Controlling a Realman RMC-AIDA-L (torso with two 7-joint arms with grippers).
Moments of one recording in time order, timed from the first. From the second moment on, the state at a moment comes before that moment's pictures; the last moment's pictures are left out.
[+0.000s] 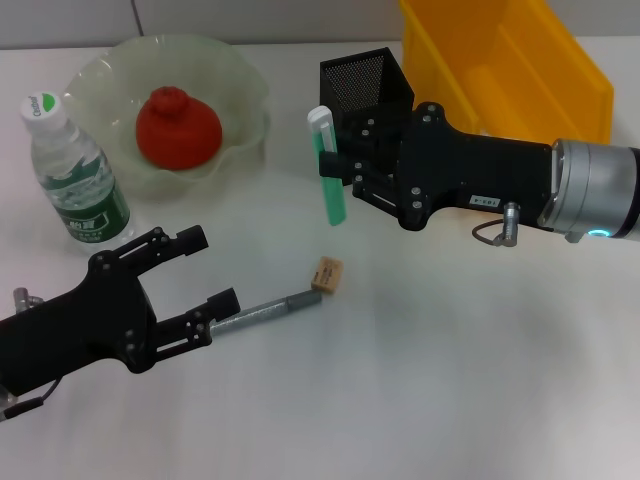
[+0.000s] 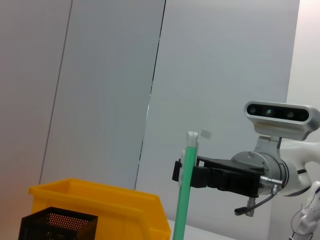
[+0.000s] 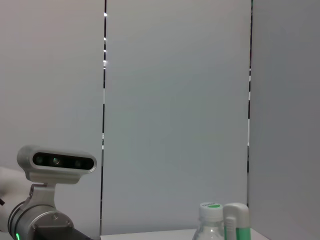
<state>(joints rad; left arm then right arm) -0.31 -2.07 0.58 0.38 1.85 1.82 -0.89 0.61 2.08 -1.10 -0.46 -1.43 -1.53 0.95</state>
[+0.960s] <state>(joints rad) -0.31 -2.07 0.57 0.35 1.84 1.80 -0.85 0.60 2.08 -1.08 -0.45 -1.34 -1.52 0.69</state>
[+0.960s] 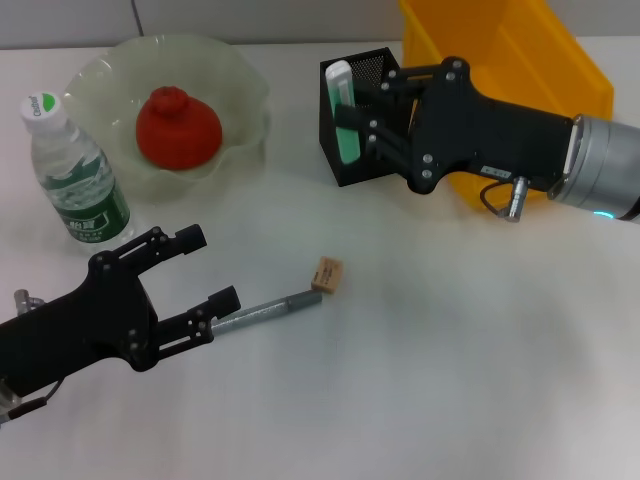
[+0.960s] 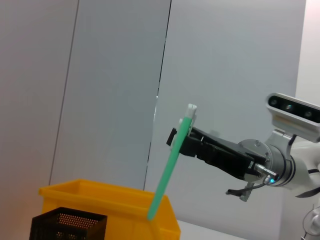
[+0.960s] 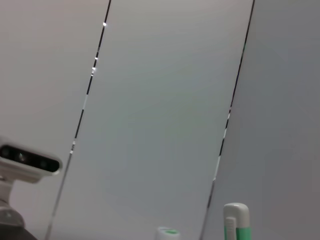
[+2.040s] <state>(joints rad) -0.33 -2.07 0.55 0.32 1.79 1.78 -0.86 0.80 2.09 -1.09 -0.21 -1.07 -1.18 0.23</state>
